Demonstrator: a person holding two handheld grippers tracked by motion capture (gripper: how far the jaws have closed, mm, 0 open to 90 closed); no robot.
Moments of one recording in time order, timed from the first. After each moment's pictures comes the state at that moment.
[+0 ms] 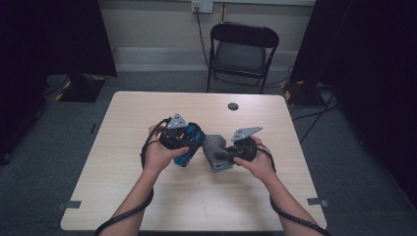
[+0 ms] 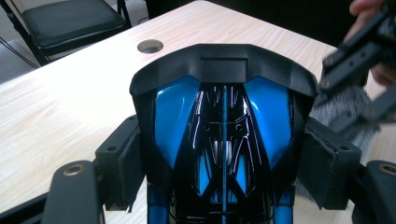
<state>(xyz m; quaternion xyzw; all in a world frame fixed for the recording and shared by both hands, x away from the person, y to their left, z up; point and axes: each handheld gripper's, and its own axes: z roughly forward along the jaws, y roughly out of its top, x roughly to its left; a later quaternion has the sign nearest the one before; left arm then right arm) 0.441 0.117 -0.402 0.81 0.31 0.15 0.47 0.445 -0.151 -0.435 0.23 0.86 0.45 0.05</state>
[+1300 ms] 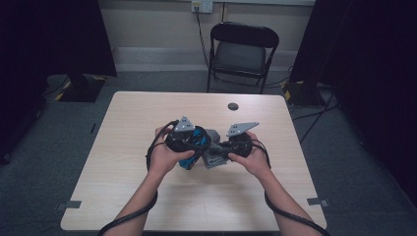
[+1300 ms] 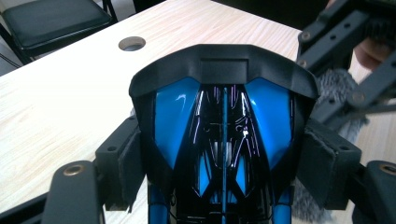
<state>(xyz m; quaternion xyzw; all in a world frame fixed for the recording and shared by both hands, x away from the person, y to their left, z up) 0.439 0.097 -0.401 0.83 0.29 0.14 0.46 0.446 -0.132 -0.422 0.21 0.85 0.47 0.05</state>
